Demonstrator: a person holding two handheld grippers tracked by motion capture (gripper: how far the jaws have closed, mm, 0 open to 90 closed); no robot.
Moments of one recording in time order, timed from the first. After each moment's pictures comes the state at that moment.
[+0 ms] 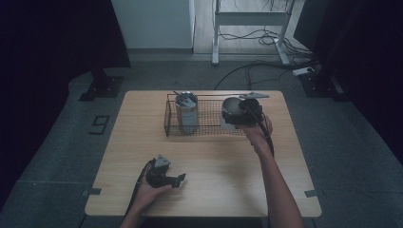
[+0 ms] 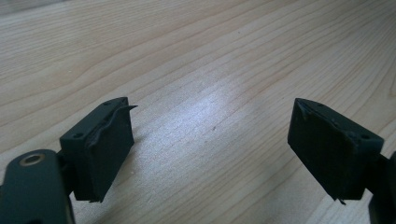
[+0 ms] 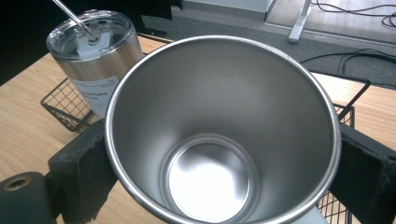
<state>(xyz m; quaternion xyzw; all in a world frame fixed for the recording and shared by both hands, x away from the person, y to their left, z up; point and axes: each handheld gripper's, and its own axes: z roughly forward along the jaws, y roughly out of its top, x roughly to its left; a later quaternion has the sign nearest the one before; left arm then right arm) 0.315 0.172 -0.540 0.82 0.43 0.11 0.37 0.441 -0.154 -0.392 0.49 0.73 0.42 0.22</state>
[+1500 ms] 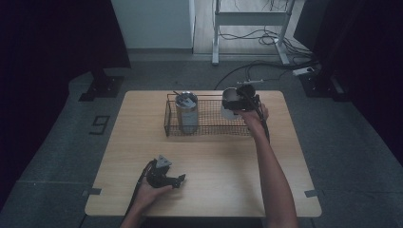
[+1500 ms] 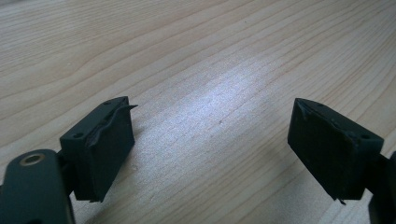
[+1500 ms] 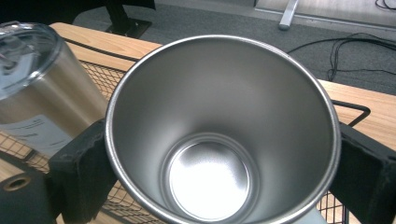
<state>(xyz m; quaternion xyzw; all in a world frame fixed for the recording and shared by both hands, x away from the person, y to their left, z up) 0.316 0.171 -0.544 0.82 0.43 0.12 0.36 0.511 -0.155 -0.403 0.52 0.73 0.39 0.21</state>
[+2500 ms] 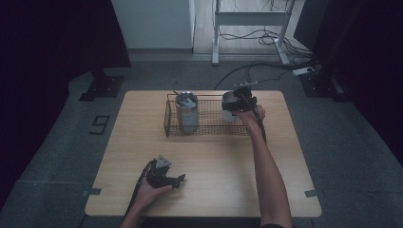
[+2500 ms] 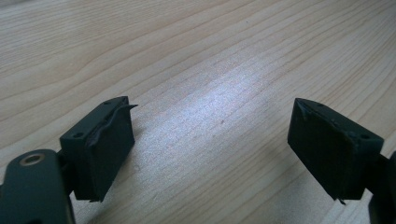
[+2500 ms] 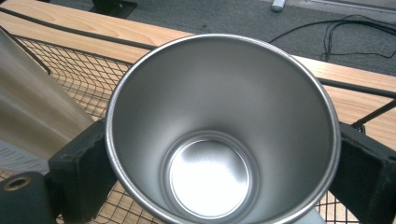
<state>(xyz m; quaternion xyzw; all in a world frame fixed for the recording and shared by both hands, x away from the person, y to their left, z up) 0.316 0.172 -0.545 0.82 0.43 0.12 0.36 0.538 -0.152 -0.436 0.53 0.74 0.36 0.21</state>
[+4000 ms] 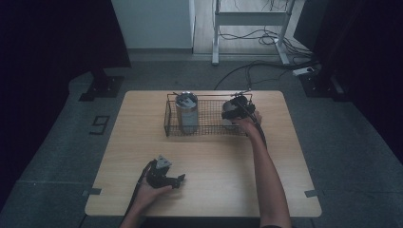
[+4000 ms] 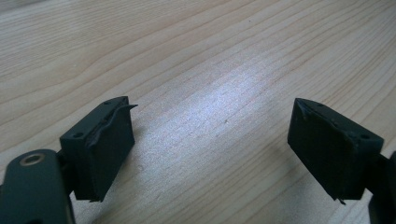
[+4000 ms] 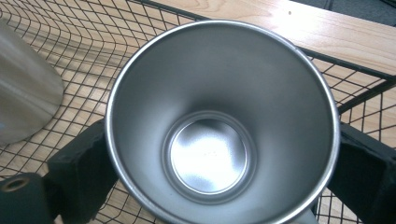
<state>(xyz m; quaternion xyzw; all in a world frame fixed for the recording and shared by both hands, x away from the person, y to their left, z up) 0.316 0.171 -0.546 0.82 0.42 0.13 0.36 0.540 -0.148 -0.473 0.54 0.77 0.29 0.20</state>
